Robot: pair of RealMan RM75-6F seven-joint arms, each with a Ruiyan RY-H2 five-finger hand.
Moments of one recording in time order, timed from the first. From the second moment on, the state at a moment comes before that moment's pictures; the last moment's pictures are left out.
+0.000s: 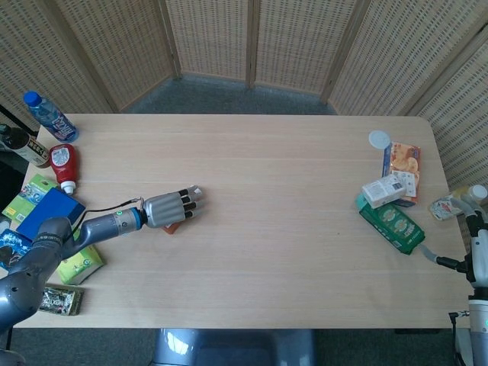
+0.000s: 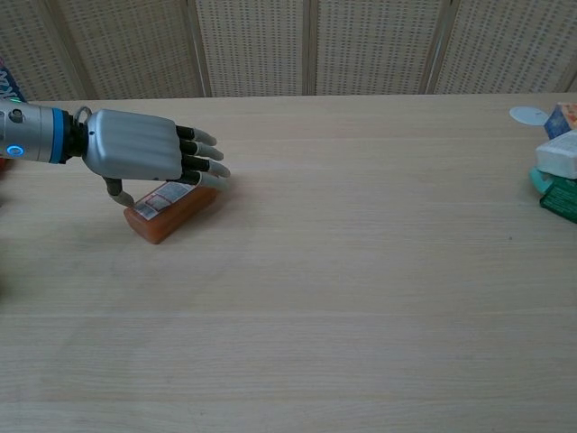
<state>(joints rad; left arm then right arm) -1.06 -1.66 0.41 -0.55 1.91 1.04 -0.13 0.09 -1.02 0.24 -1.80 -1.21 1.38 0.32</state>
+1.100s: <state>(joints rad) -1.09 -1.65 0.43 -0.56 1.99 0.97 -0.12 0.09 -1.02 0.25 -1.81 -1.19 1.36 0.33</state>
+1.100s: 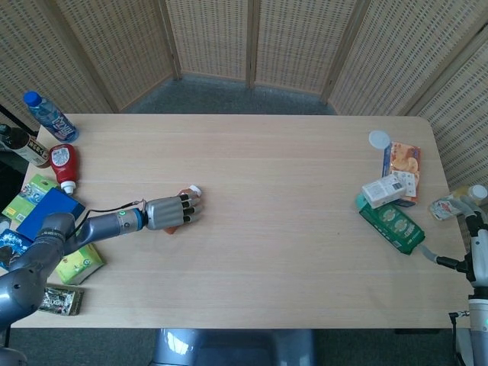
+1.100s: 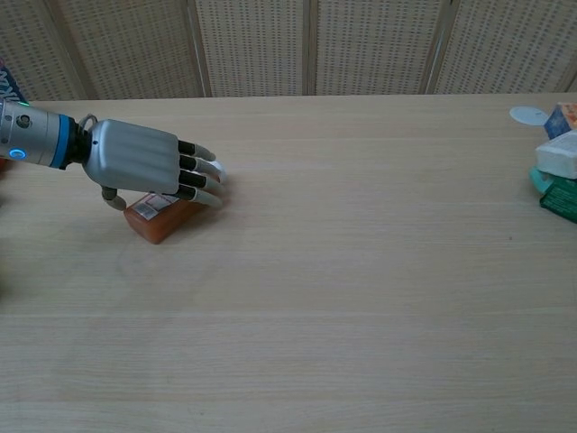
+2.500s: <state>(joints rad) -1.06 -1.61 0.31 -0.57 1.93 1.13 -0.02 0.09 -1.01 0.24 -1.82 -1.21 1.35 0.35</state>
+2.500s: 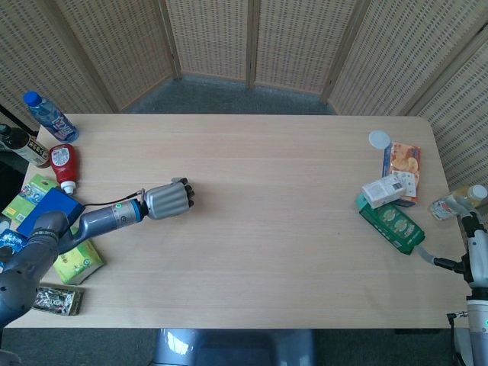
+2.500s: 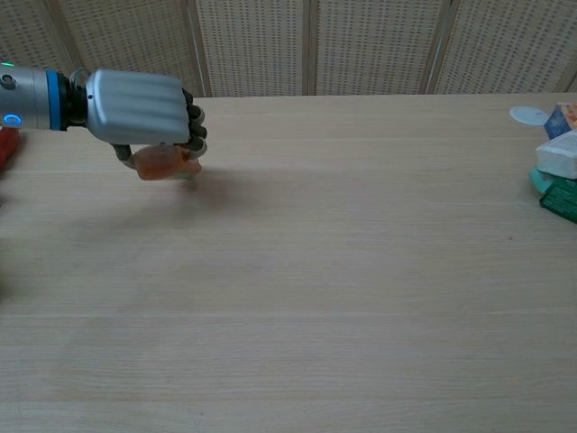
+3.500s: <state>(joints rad) -1.16 -1.00 0.02 -1.30 1.81 1.11 0.32 0.07 -0.97 0.22 -1.87 -1.27 1.38 0.39</state>
